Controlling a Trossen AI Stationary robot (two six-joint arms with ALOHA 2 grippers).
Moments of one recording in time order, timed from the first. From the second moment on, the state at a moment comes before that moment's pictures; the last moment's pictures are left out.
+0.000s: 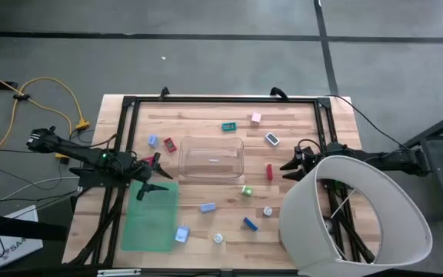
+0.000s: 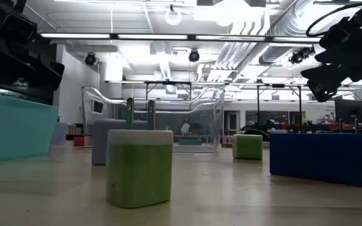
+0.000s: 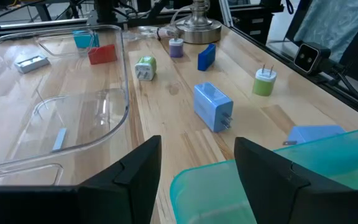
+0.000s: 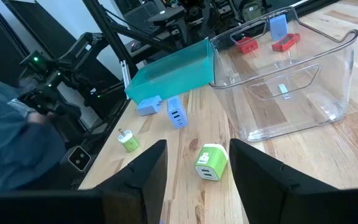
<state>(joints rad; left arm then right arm) -0.27 0.27 0.01 0.00 0.00 0.01 -0.03 0.21 0.01 0.04 -0.24 0.42</state>
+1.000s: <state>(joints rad) -0.27 0.27 0.04 0.02 -0.12 -0.15 -0.03 0.21 0.01 0.04 -0.24 0.42</state>
